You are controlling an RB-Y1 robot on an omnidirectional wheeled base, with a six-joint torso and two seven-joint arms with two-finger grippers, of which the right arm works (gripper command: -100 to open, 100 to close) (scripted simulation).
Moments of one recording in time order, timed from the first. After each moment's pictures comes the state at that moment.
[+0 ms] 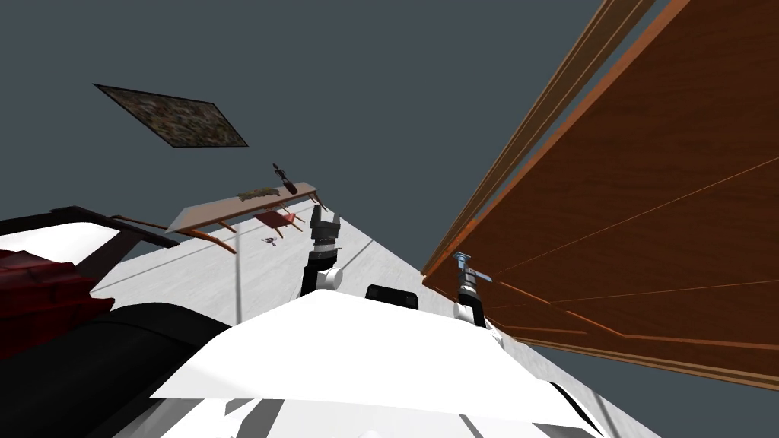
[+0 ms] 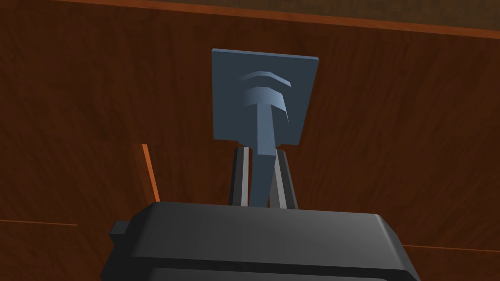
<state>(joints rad) 0.01 -0.34 0.05 -0.67 -0.48 -0.86 -0.03</state>
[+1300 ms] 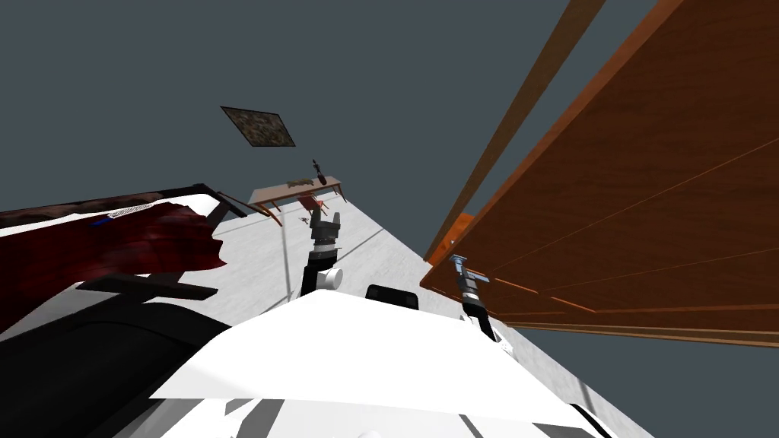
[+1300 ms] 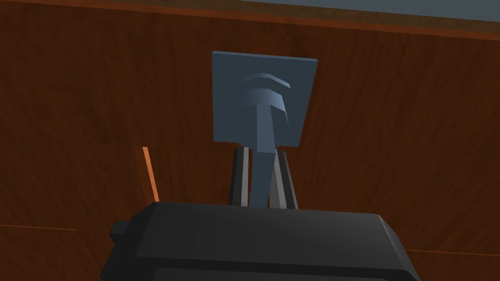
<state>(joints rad) 0.10 -0.42 0.18 -0.72 -0.43 -0.92 -0.15</state>
